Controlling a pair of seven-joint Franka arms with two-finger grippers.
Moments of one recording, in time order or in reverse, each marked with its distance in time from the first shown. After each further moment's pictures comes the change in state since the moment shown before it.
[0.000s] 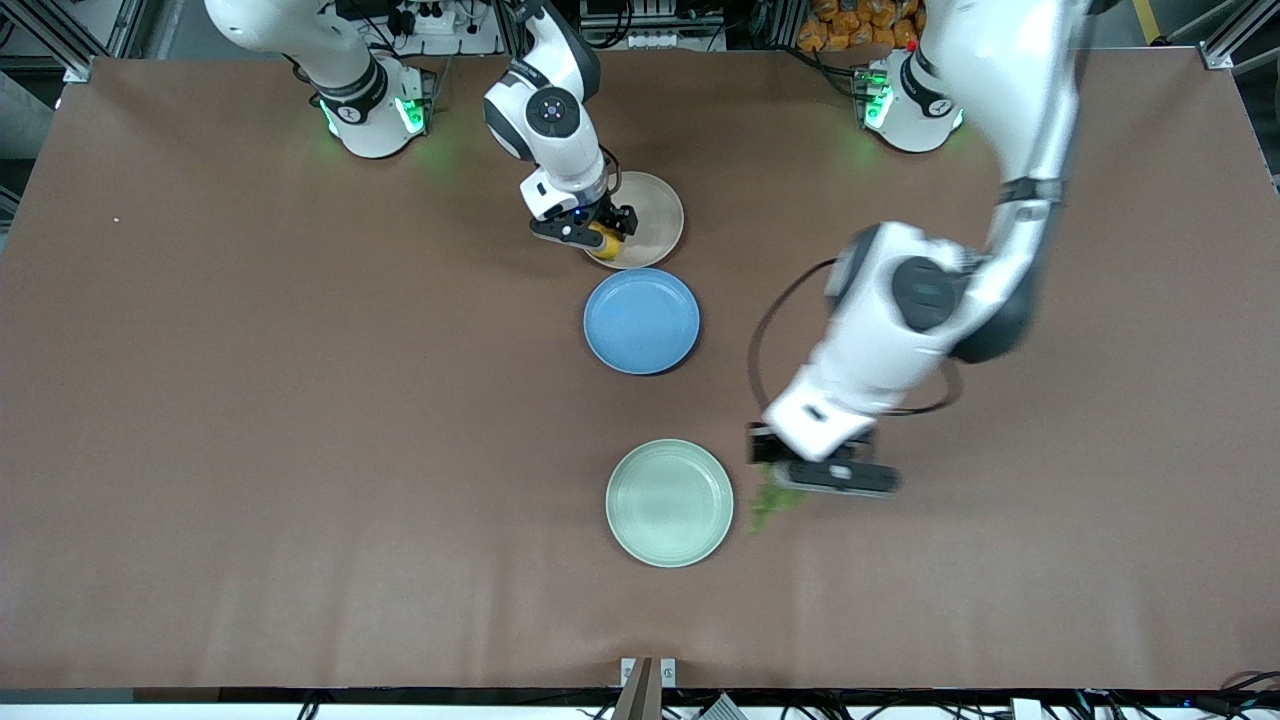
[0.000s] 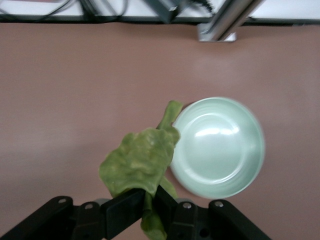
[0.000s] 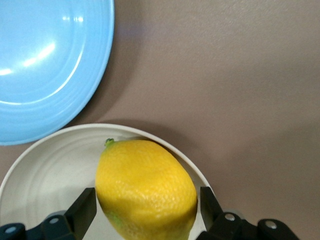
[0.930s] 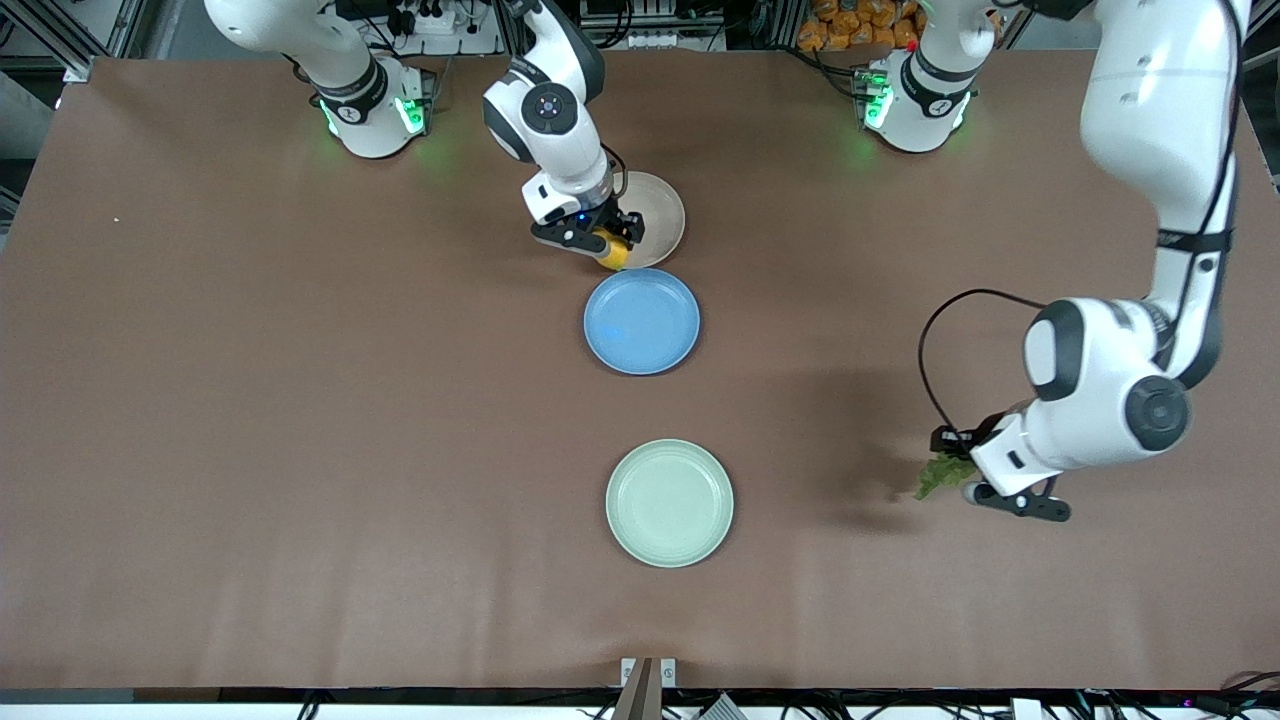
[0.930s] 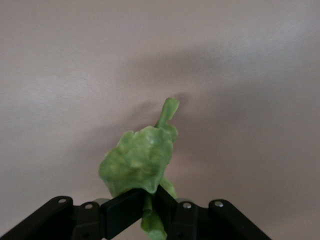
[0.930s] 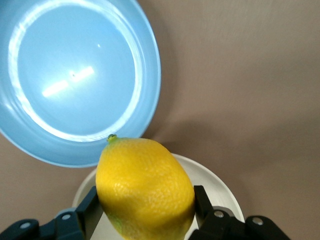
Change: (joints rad) left arm 0.392 0.056 -0.057 -0.184 0.008 -0.116 0.489; right arm -0.032 -0.037 -0.025 0.084 0.000 -0.071 0.010
